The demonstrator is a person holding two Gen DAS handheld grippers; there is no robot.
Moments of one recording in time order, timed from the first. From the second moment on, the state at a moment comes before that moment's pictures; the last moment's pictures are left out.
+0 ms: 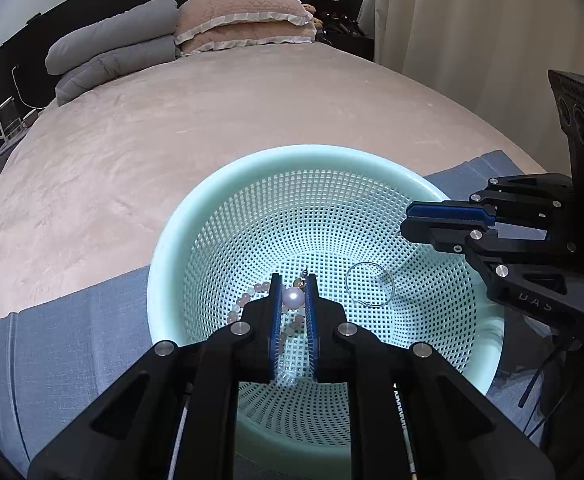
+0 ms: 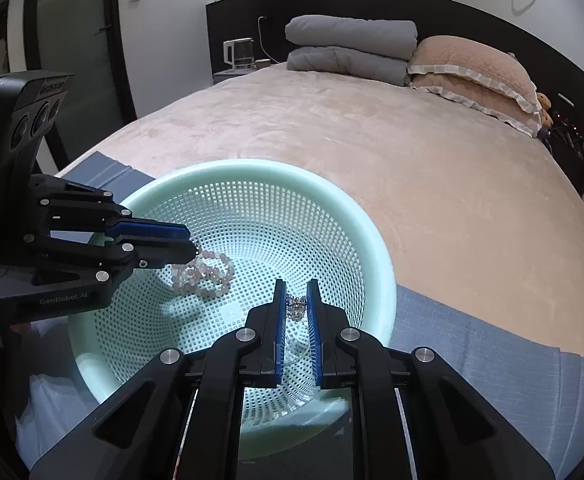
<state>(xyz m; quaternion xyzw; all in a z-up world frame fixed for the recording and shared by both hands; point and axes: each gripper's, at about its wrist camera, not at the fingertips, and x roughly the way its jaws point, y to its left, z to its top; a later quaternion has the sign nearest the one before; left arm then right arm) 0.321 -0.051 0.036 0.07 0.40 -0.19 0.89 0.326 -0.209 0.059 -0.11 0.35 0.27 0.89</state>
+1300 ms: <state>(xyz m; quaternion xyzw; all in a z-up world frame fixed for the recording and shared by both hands) 0.121 0.010 0.065 -0.07 0.26 -0.20 0.94 0.153 -0.268 0.092 -0.08 0.32 0.18 0.93</state>
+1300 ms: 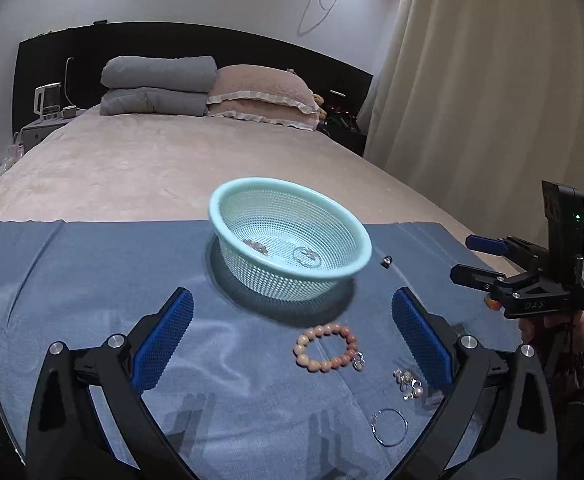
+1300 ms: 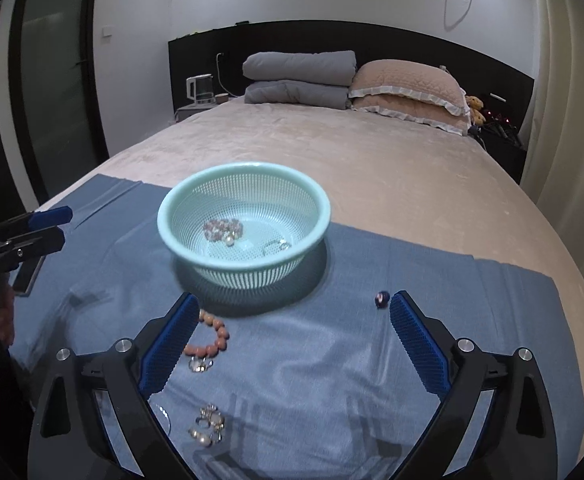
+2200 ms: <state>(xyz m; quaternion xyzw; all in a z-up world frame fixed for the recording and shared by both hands) 0.075 -0.098 -0.041 0.11 0.35 -0.32 0.88 0.104 -0.240 -0.005 -0.14 0.43 0.28 0.85</state>
